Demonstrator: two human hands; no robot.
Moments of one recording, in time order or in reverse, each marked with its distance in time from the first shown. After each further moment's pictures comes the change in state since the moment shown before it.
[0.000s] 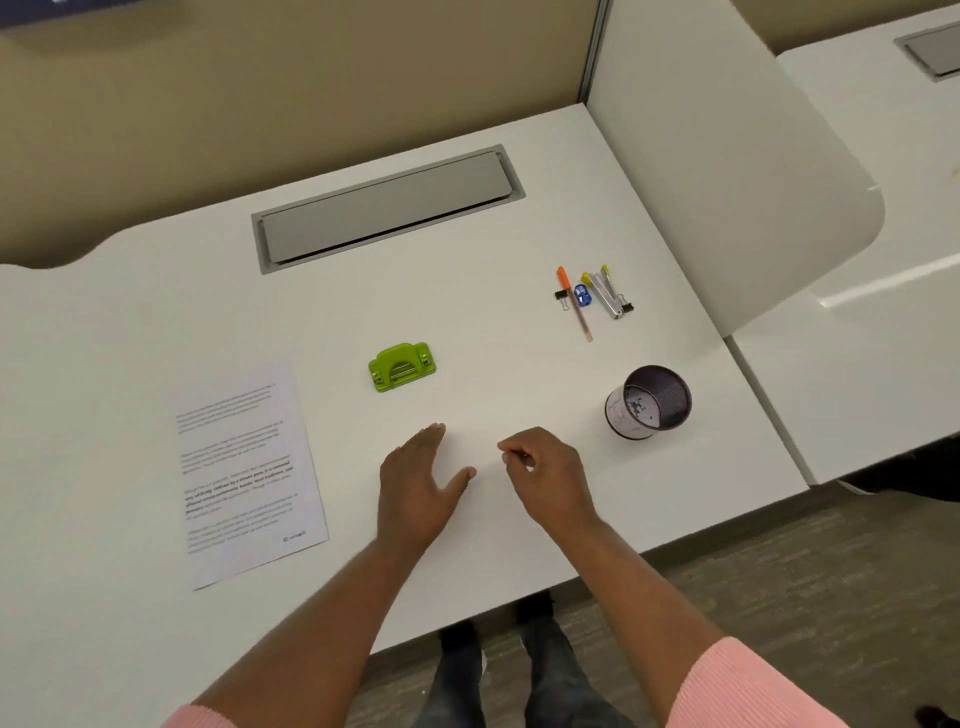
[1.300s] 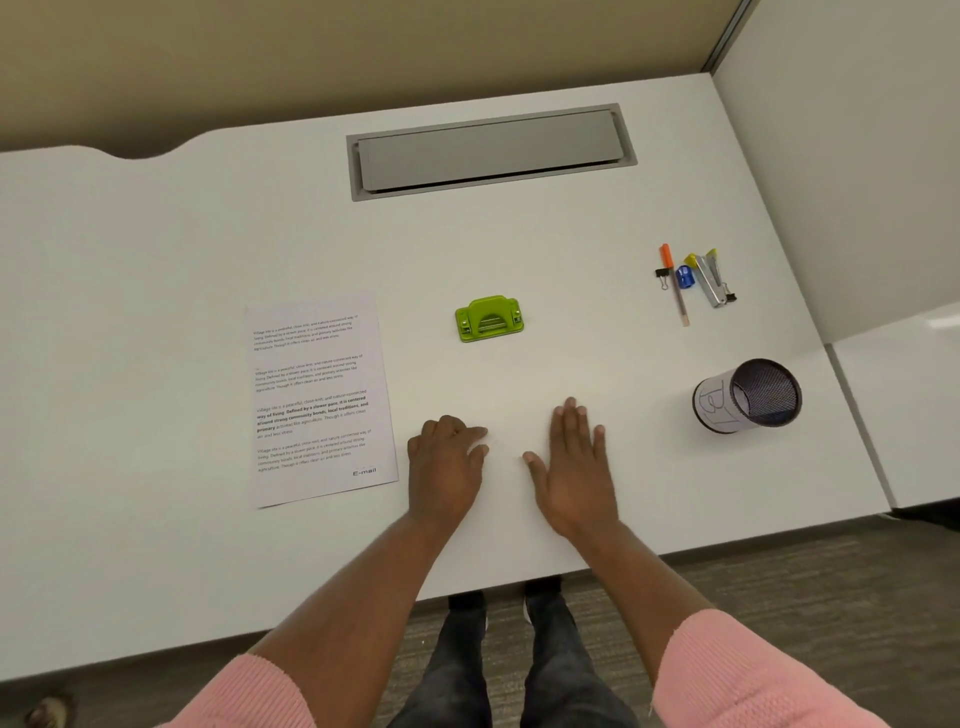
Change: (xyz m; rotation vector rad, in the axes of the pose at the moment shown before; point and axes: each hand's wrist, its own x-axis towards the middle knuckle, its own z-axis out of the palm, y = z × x) left_hand -0.028 -0.071 -0.012 -0.003 0.019 -0.101; right_hand -0.036 0.017 0.088 -0.746 -0.310 -0.039
